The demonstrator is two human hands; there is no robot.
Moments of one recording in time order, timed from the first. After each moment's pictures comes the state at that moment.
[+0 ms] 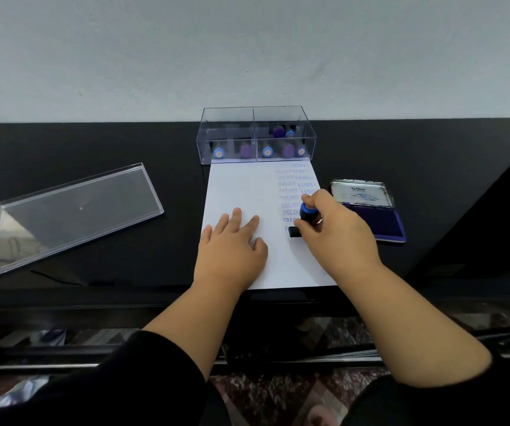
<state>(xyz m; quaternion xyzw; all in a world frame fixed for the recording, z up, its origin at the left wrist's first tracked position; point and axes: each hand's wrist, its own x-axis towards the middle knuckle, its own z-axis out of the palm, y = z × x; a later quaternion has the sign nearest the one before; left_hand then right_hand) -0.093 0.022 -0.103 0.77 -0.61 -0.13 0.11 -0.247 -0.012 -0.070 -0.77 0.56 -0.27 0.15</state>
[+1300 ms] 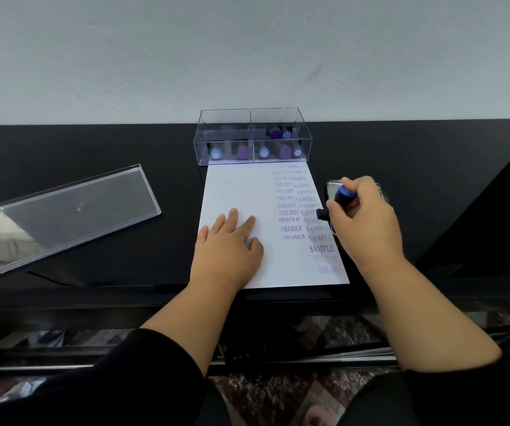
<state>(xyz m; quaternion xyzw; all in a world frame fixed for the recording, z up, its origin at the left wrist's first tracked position) -0.093 0.023 -0.103 0.77 -0.61 -0.13 0.11 -0.277 -0.027 -0.068 -0.66 0.60 -0.40 0.21</state>
